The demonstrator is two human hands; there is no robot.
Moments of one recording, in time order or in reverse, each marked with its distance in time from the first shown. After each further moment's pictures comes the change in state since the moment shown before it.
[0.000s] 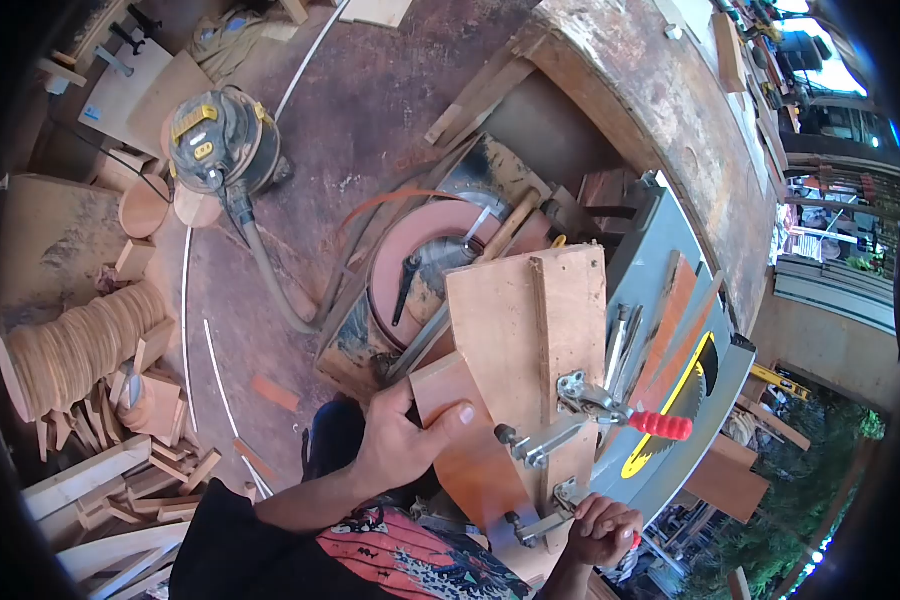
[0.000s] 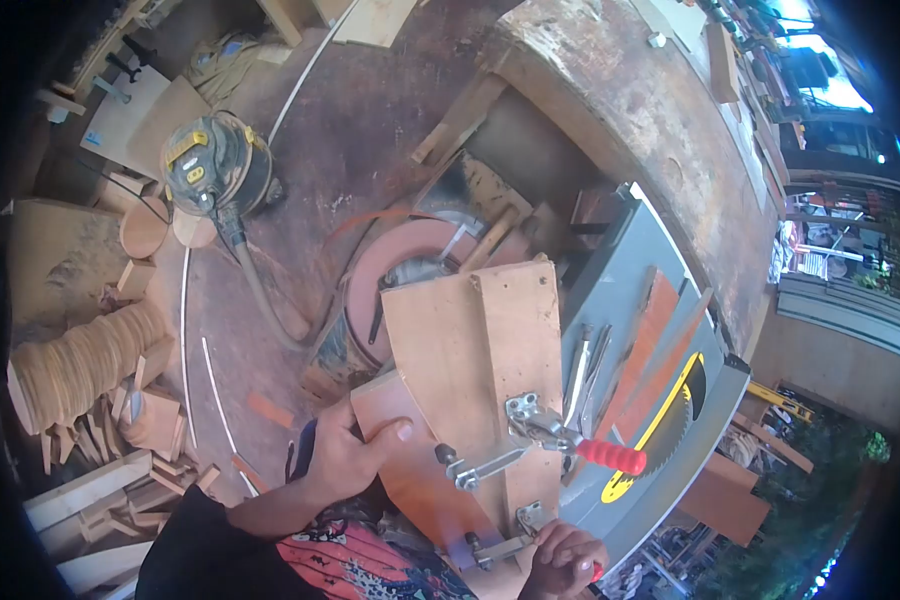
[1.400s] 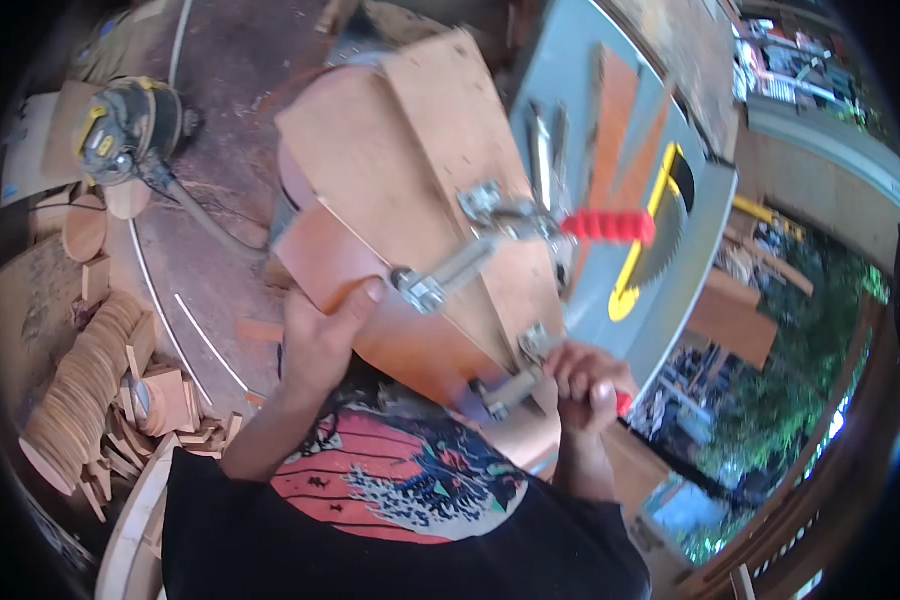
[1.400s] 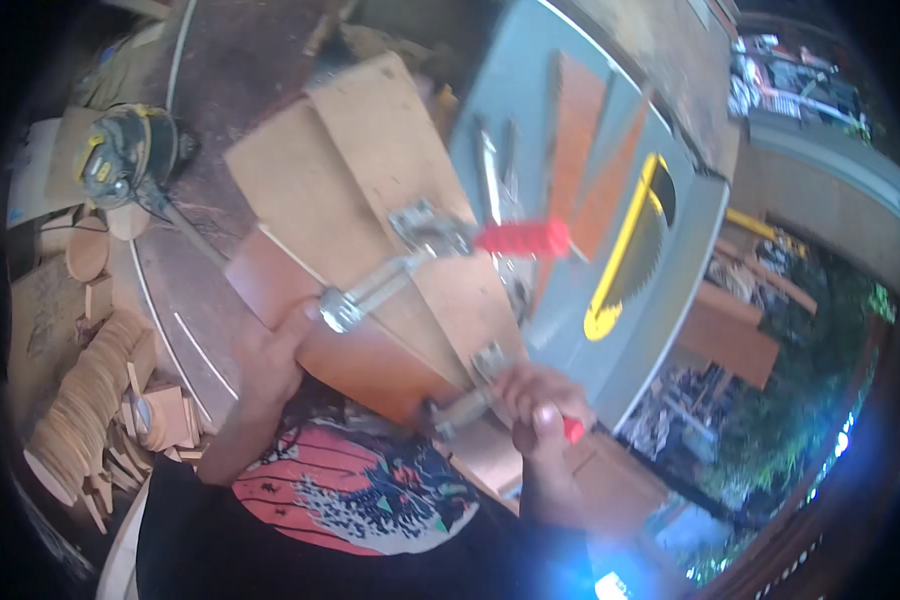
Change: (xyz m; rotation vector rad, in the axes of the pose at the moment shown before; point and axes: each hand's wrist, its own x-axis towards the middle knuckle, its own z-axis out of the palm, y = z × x) left_hand -0.022 -0.003 0.016 -0.087 -0.047 -0.164; right_hand 0.007 -0.010 -0.002 -0.191 -0.045 0.084
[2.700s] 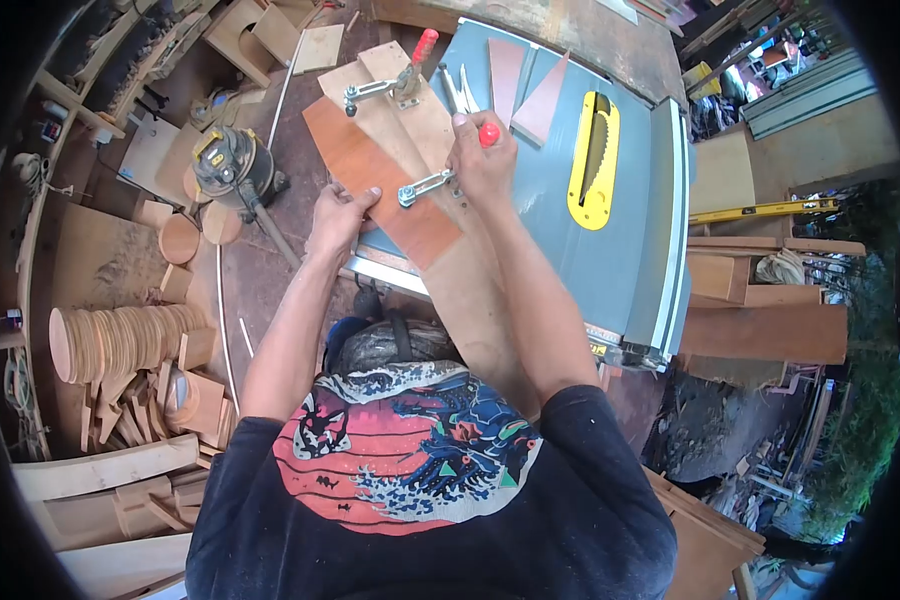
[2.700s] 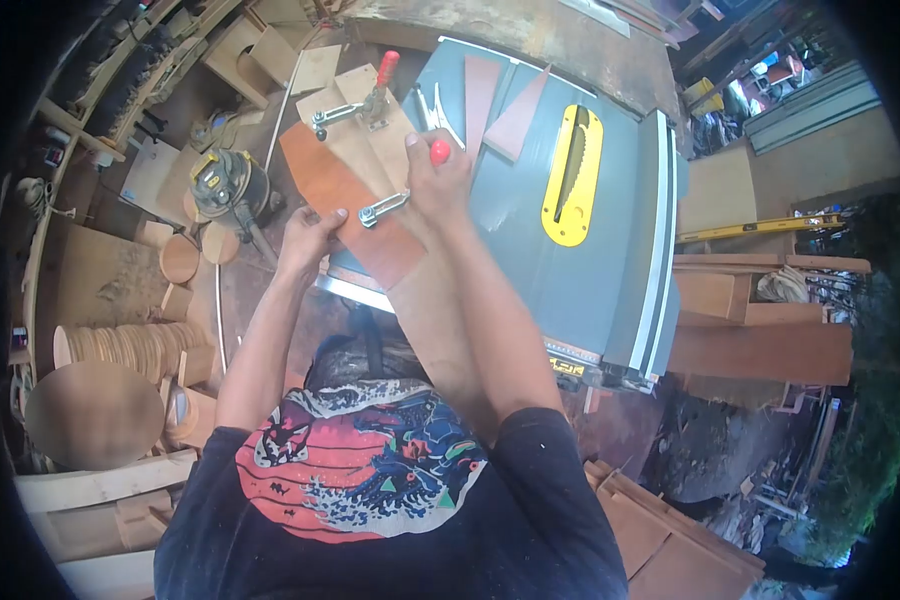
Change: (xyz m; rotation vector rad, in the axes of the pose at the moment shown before) left_hand -0.099 -0.082 0.051 0.283 0.195 0.236; right_hand -0.005 0.030 -0.007 0.197 -0.011 -0.166
